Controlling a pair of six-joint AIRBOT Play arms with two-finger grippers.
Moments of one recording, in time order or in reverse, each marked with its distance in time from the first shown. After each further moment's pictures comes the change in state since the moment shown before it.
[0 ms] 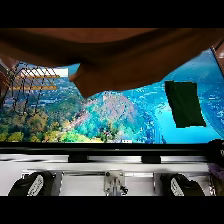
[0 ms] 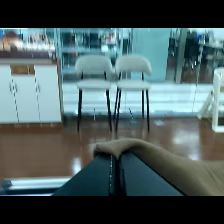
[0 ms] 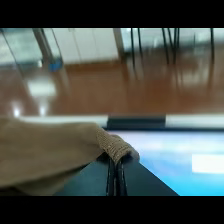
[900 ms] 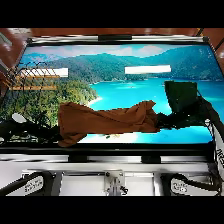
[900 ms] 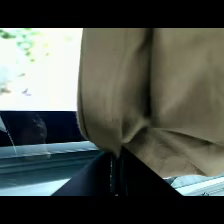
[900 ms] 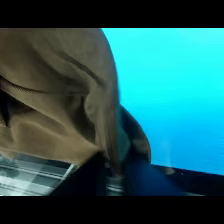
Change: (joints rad) left arm -0.056 -0.497 -1.243 -0.046 -0.254 -0.024; right arm 0.029 -0.639 -0.796 -0.137 -0.253 0.009
